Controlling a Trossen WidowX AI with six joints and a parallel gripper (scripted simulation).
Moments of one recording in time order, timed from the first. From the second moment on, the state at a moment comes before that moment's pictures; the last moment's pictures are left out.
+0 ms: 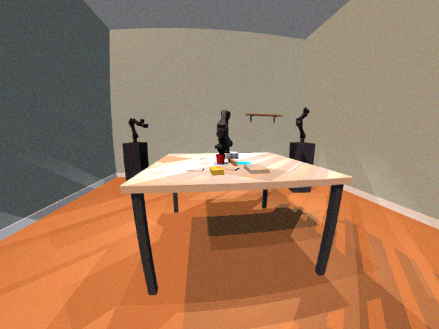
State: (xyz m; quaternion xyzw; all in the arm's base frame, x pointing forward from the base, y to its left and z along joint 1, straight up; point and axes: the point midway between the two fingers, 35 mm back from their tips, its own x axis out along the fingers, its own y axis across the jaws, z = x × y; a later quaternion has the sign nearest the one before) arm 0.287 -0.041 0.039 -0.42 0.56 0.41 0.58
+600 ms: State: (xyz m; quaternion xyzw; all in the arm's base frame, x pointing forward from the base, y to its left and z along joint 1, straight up) arm 0.284 -0.041 0.021 -0.42 0.56 0.41 0.58
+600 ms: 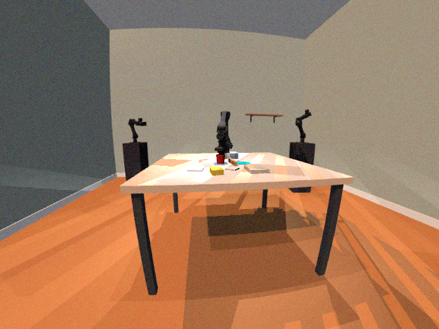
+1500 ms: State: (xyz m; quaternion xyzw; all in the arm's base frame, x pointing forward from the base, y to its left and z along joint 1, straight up) arm 0.278 -0.039 0.066 -0.42 0.57 0.41 0.58
